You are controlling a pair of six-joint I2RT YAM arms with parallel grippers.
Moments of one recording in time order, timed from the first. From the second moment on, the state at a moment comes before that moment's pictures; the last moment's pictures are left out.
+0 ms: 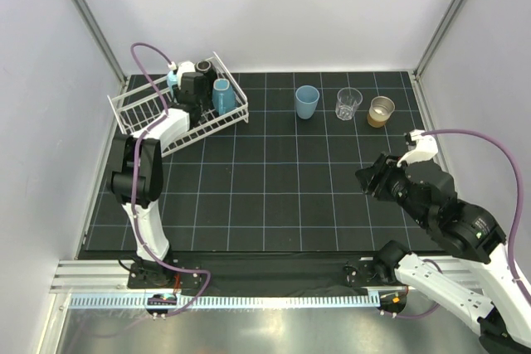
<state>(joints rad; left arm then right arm) -0.20 1.94 1.40 -0.04 -0.40 -0.32 0.68 0.59 1.07 -0.97 0.35 0.61</state>
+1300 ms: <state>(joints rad) -0.32 1.31 1.17 -0.39 -0.24 -0.70 0.68 0.78 1.04 -0.88 0.25 0.57</state>
